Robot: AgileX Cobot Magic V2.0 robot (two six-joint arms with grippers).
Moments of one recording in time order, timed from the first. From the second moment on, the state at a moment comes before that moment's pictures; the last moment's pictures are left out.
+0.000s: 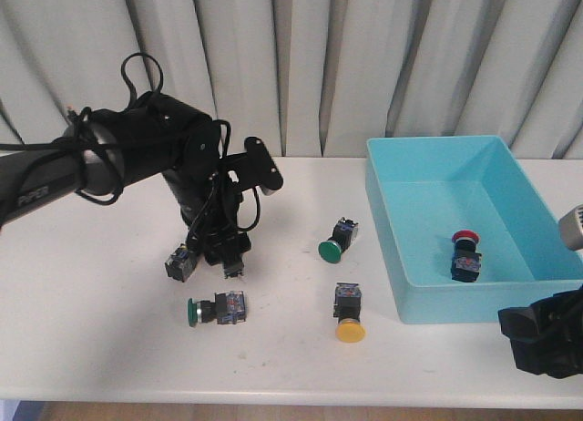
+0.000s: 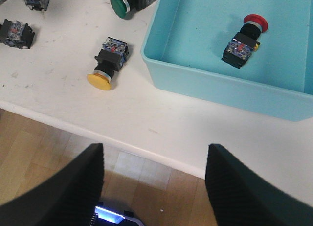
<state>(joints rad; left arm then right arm) -0.49 2.05 -1.67 0.06 0.97 0.57 0.19 0.84 -0.69 0.11 0.80 -0.13</state>
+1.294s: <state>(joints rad) -0.40 2.29 -1.85 -0.13 0.99 0.92 0.19 0.84 -0.69 0.11 0.80 -0.13</state>
